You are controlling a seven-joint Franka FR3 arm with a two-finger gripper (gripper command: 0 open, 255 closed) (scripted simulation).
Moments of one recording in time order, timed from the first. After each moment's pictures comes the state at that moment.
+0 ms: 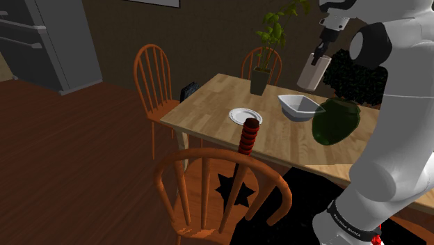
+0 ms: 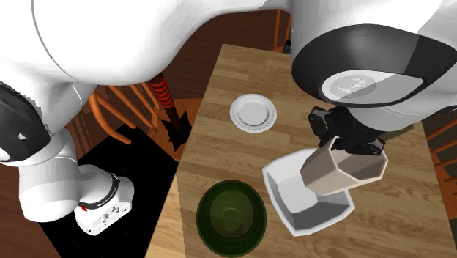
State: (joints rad) arm -0.41 0.38 -0.62 -1.21 0.31 1.58 -1.06
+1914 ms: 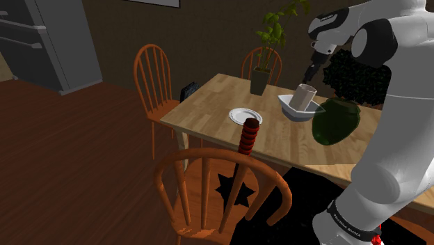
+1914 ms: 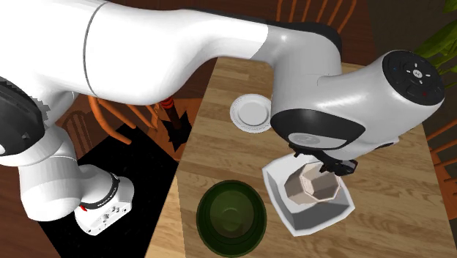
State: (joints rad) arm -0.35 0.34 -0.62 -1.54 0.30 1.87 -1.09
